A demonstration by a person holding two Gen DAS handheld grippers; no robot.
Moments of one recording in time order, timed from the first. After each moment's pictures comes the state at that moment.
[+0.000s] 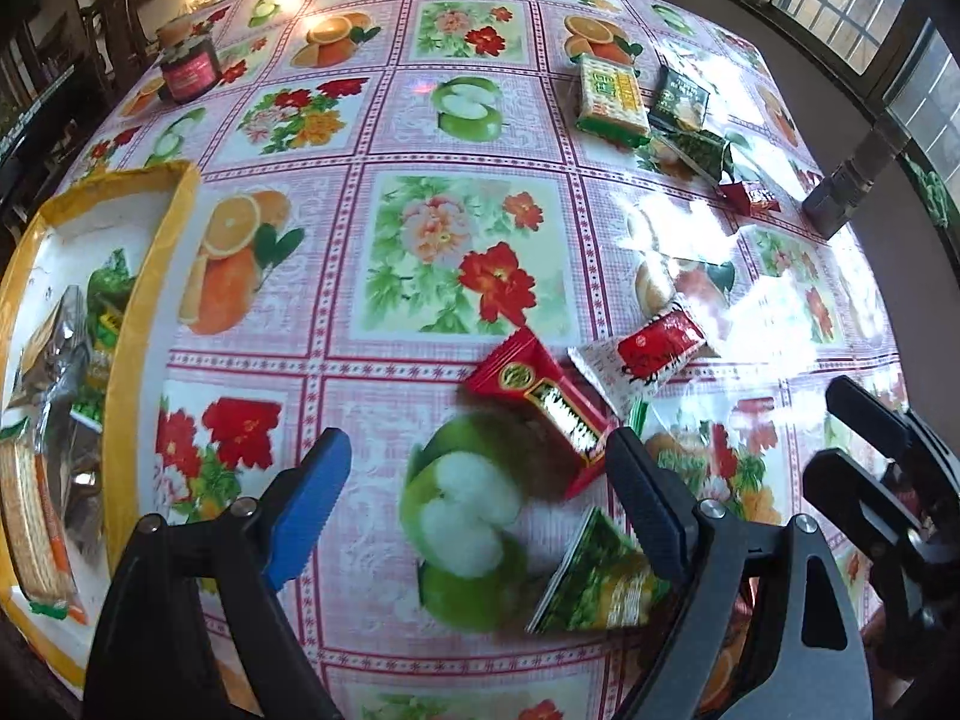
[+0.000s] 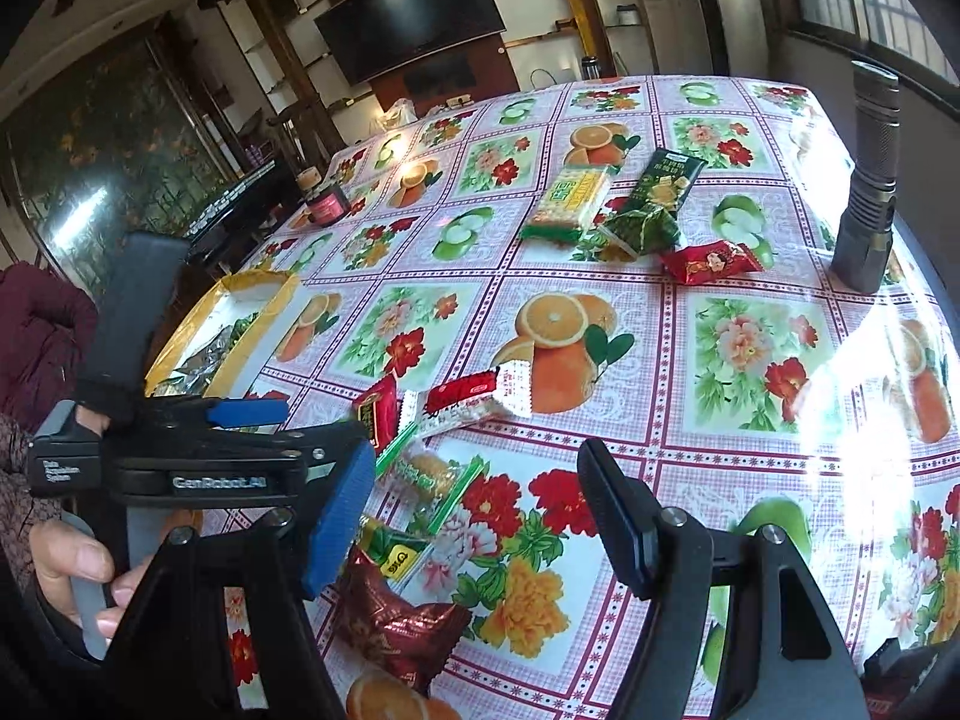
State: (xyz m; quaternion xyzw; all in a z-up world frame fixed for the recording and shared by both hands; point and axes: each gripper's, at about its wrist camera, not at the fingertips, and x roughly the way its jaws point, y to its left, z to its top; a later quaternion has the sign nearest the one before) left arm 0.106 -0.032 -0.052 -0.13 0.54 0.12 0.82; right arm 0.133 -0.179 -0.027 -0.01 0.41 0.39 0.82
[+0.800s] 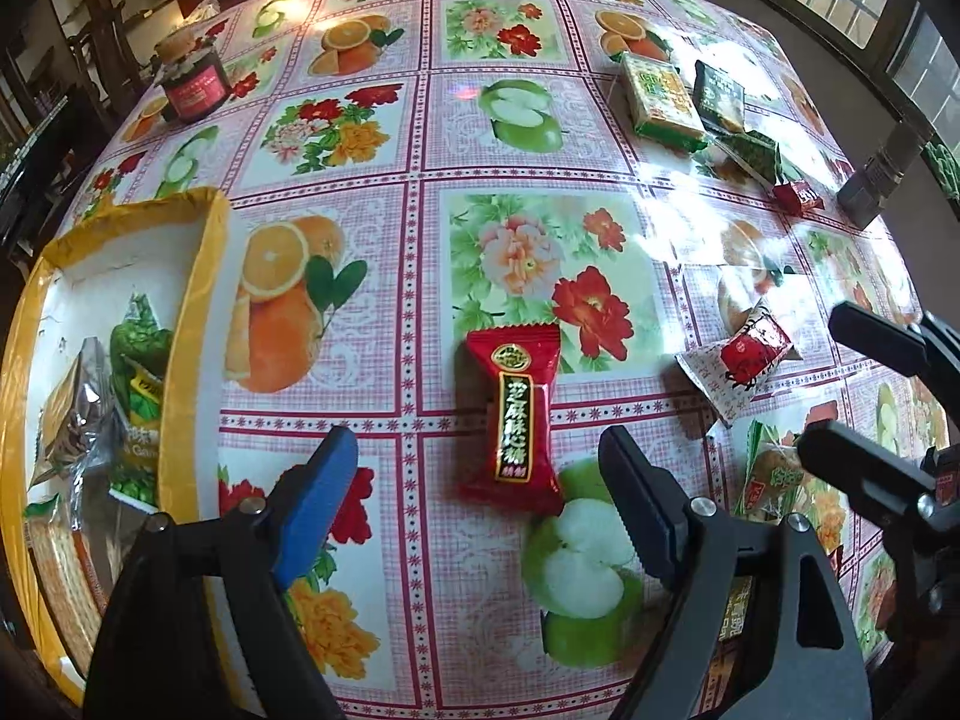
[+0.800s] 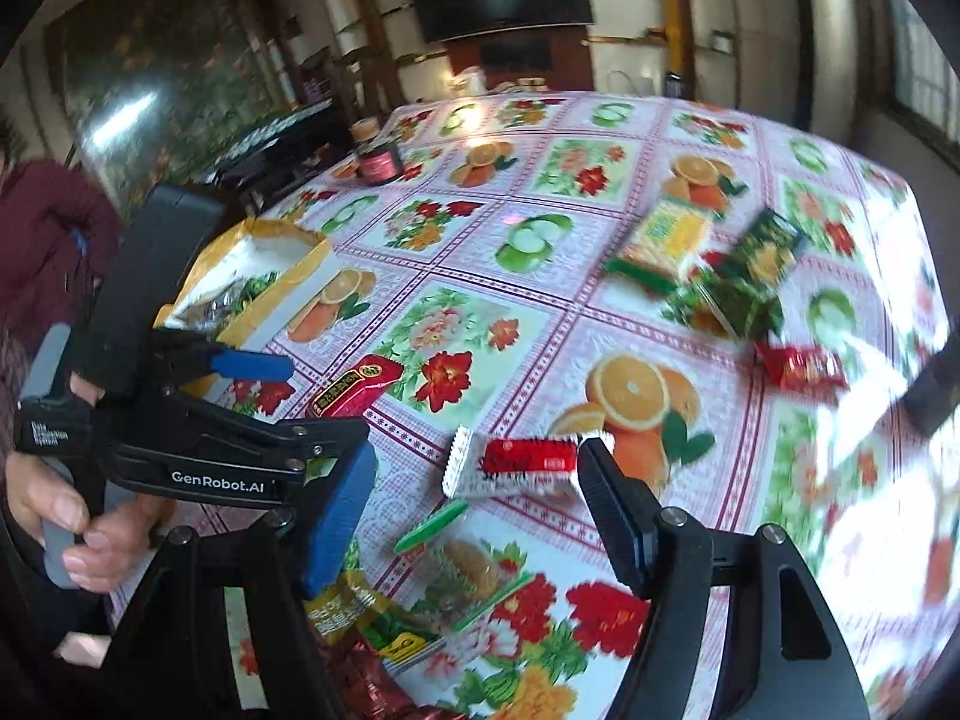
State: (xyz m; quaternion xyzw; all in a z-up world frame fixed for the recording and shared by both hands) left arm 0.113 0.010 -0.061 -0.11 0.55 0.12 0.82; right arm 0.149 -0.110 -0.027 -0.13 0.39 0.46 0.79
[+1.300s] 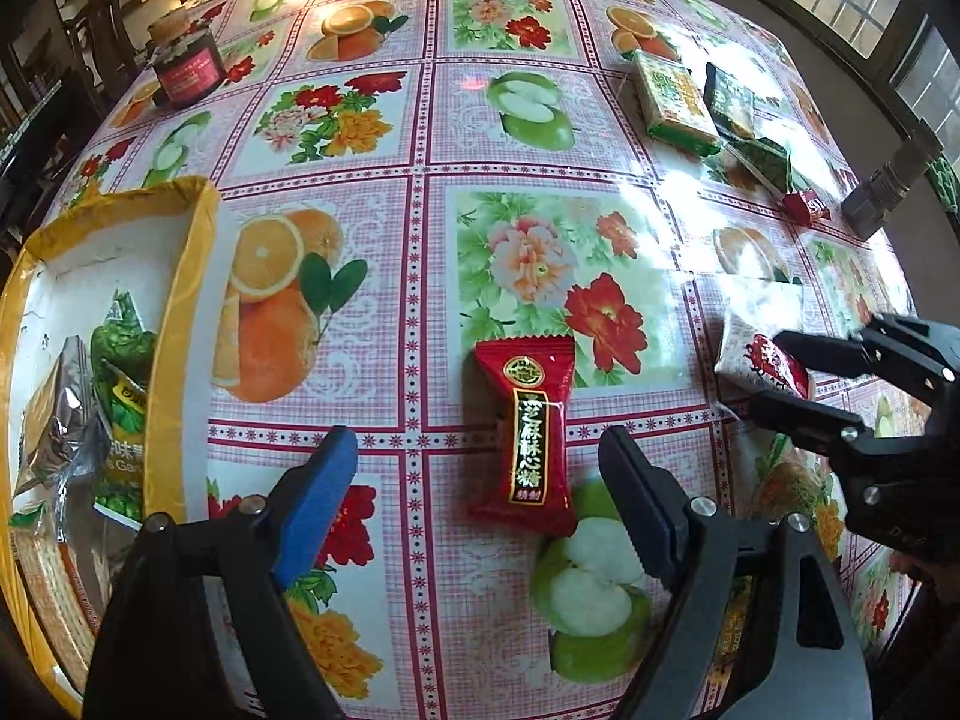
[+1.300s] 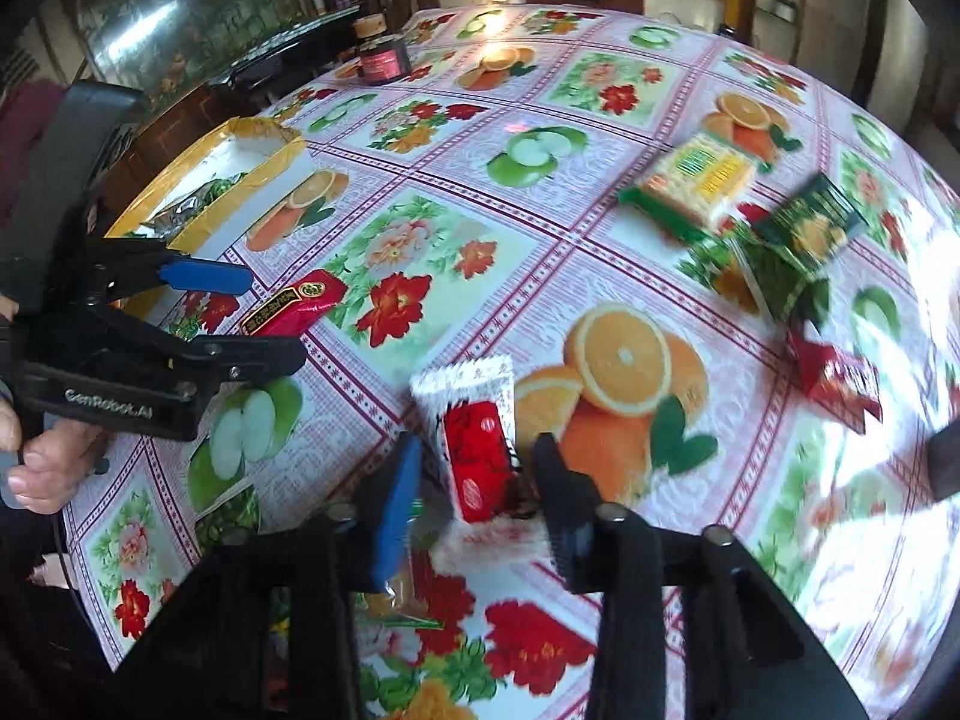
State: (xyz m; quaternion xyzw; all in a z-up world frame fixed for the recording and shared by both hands) left arm 0.121 0.020 -0.067 -0.12 0.56 0.12 0.81; right arm 0.180 -0.098 -0.060 -0.20 0.45 0.46 0.73
